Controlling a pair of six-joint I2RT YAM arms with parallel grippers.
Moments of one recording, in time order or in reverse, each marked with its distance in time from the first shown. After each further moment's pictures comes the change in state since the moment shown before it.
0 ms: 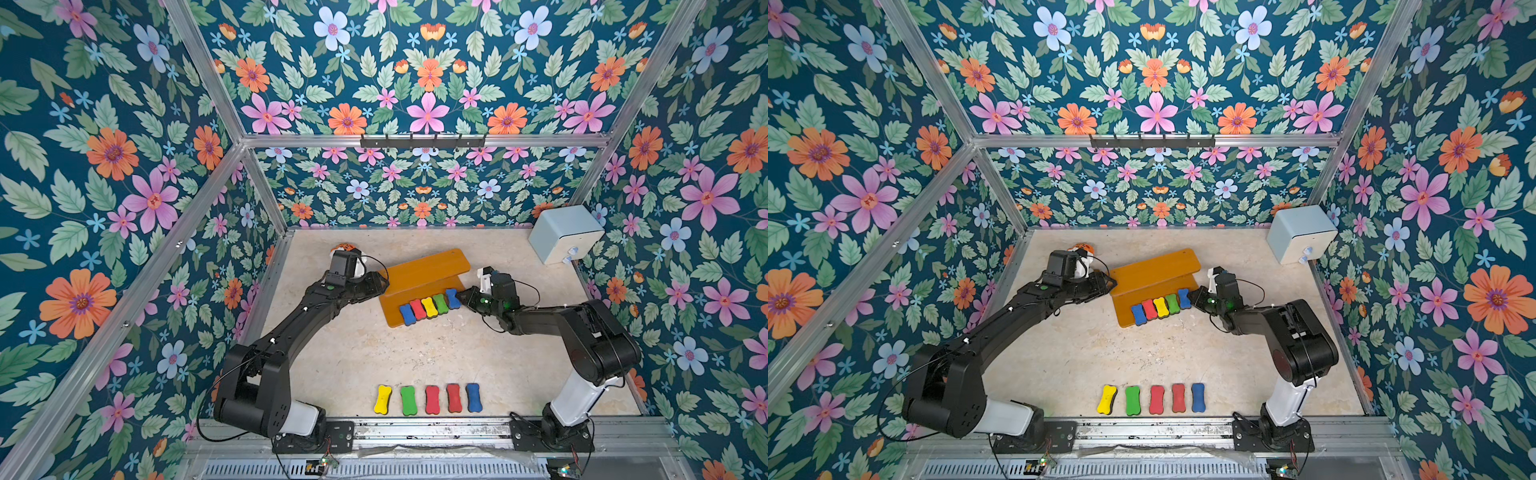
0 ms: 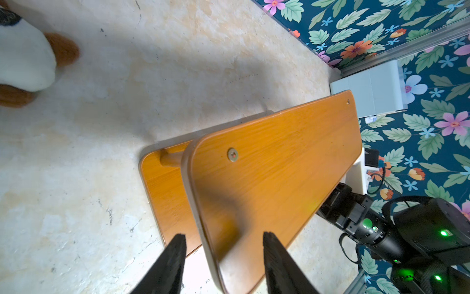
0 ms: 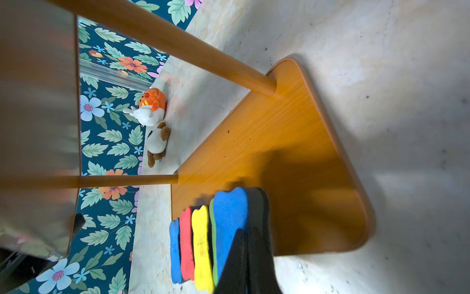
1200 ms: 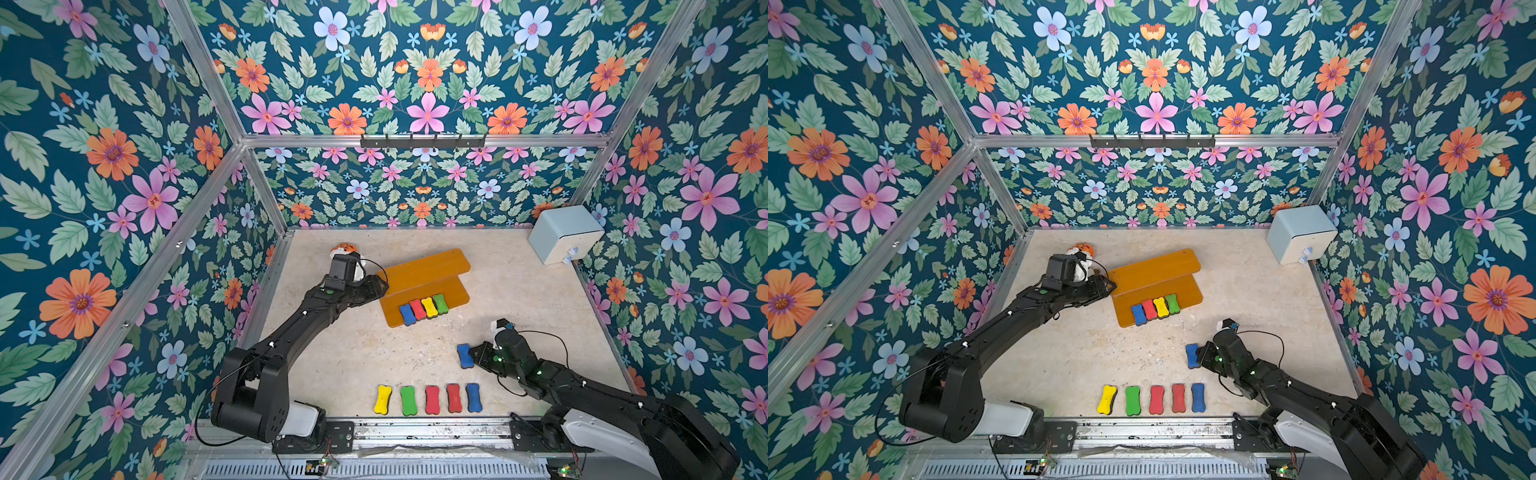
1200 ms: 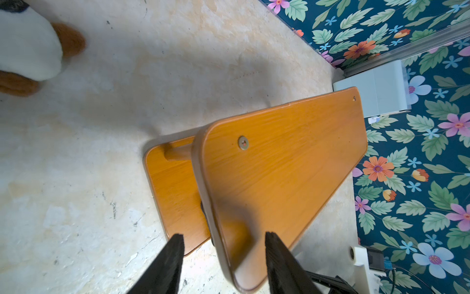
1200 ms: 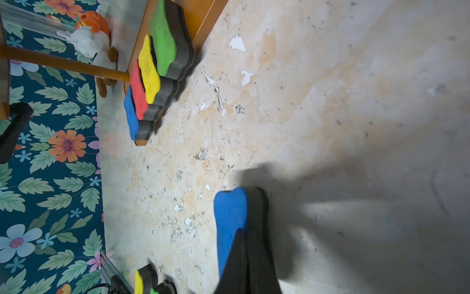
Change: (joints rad) left arm 0.000 -0.020 -0.045 0.021 -0.014 -0.010; right arm 0.343 -0.722 -0.486 -0.404 0.333 0.234
